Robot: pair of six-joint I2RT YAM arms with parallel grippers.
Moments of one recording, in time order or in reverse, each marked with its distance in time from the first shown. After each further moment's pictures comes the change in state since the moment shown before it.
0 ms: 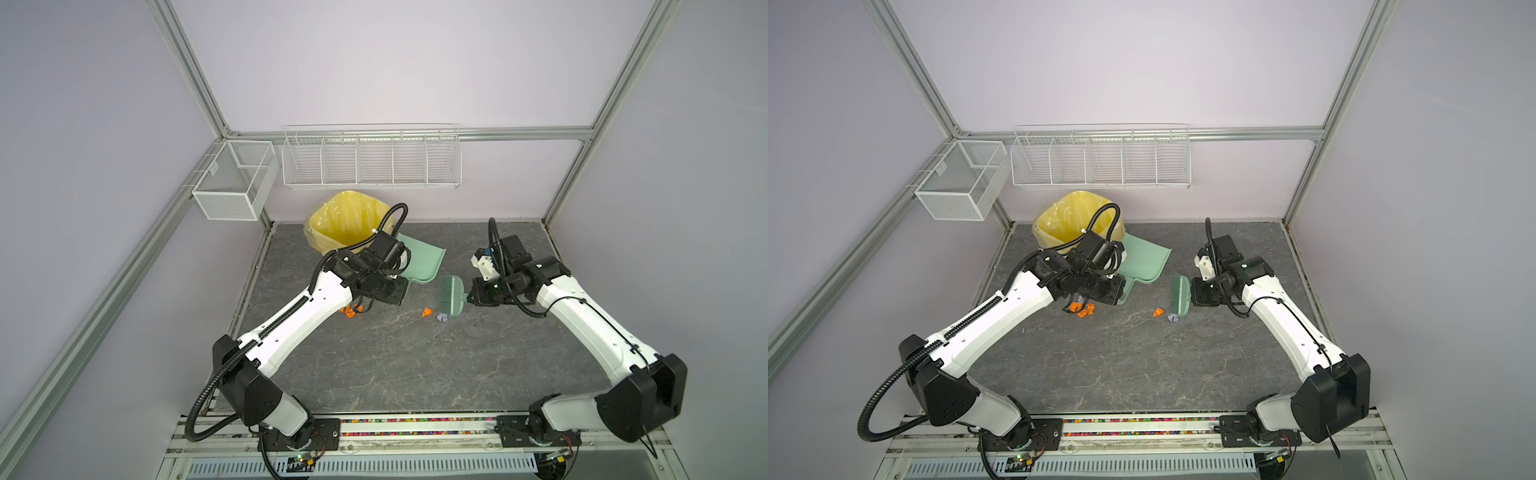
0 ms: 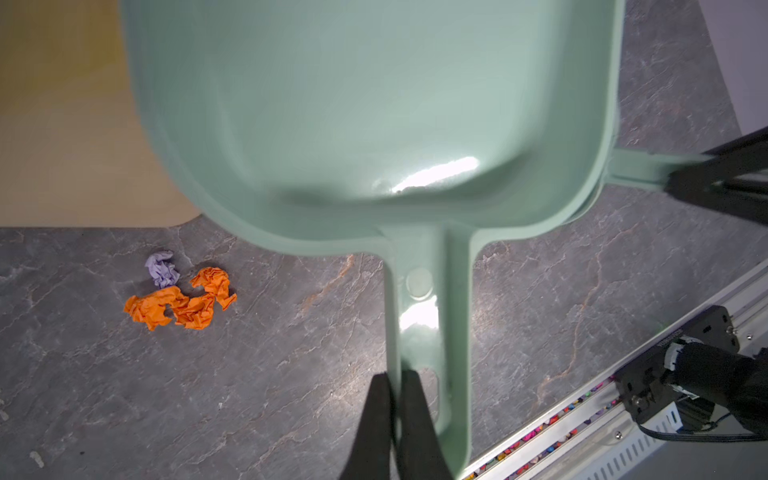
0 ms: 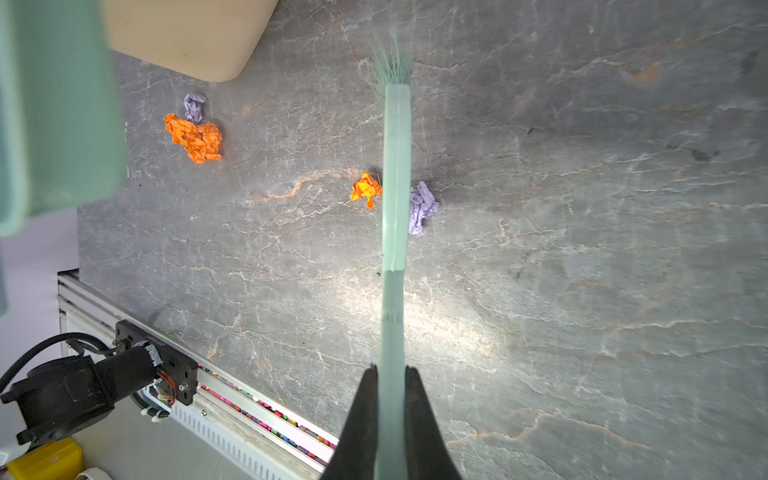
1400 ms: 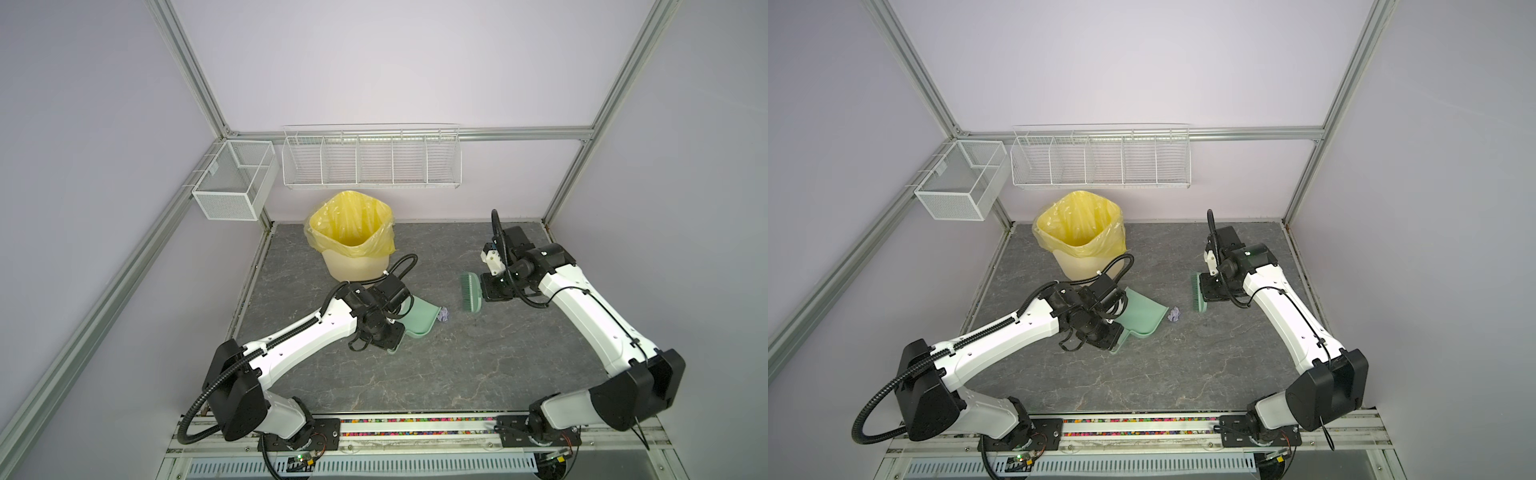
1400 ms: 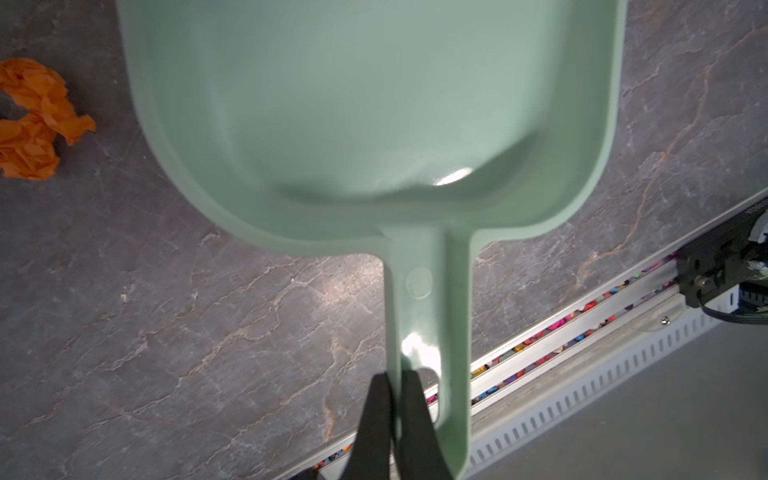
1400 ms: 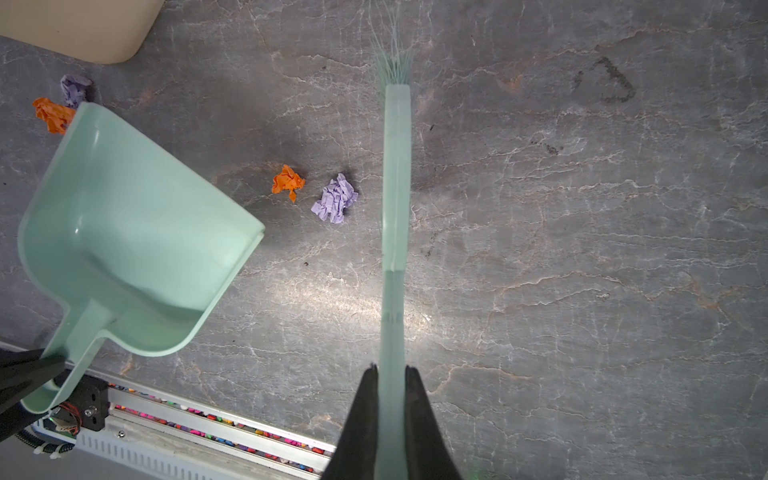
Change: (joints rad) left arm -0.113 -0.097 -0.344 -0.019 0.095 -0.075; right arm -0.021 0.057 0.124 -0.171 0.180 -0.072
